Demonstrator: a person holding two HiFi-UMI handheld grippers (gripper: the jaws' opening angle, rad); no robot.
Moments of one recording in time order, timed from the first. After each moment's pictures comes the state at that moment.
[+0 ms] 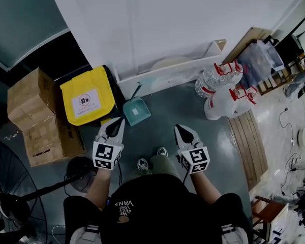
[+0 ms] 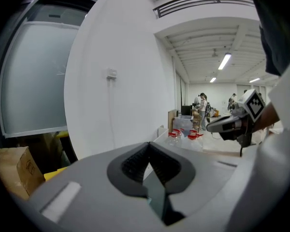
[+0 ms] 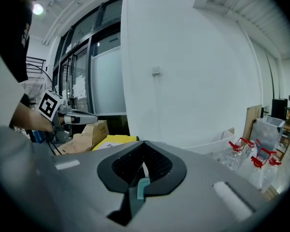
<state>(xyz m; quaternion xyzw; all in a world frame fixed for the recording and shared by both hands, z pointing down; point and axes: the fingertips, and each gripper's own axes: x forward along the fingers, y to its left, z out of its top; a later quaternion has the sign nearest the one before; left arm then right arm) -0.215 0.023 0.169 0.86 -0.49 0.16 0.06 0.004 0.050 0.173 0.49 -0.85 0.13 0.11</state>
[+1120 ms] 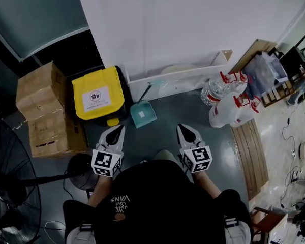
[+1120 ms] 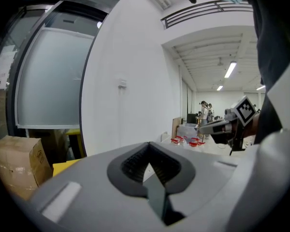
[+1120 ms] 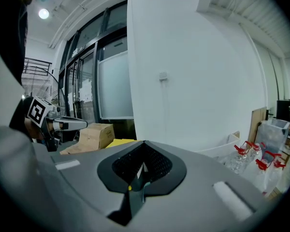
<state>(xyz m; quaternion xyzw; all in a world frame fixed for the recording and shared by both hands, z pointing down) -0.249 0.103 0.142 0.84 -0.52 0.10 0.06 -0.023 0.082 0.150 0.47 -0.87 0.12 0.09</state>
